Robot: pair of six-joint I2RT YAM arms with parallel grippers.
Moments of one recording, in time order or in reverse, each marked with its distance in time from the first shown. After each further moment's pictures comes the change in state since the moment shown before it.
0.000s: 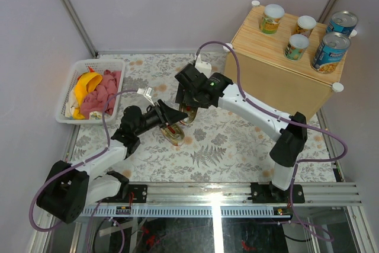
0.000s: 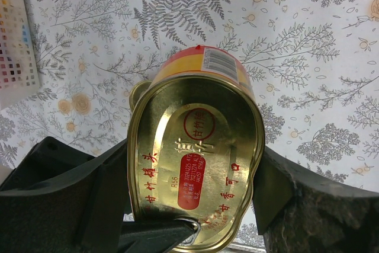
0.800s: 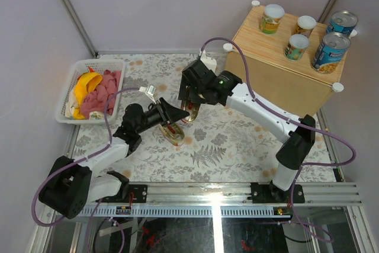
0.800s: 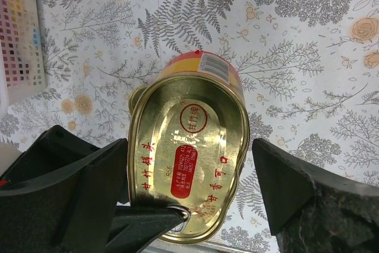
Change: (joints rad) left arm -0.001 0.045 0.028 0.035 0.016 -0.011; right arm -0.035 -0.065 -0.034 0.030 -0.020 -0.079
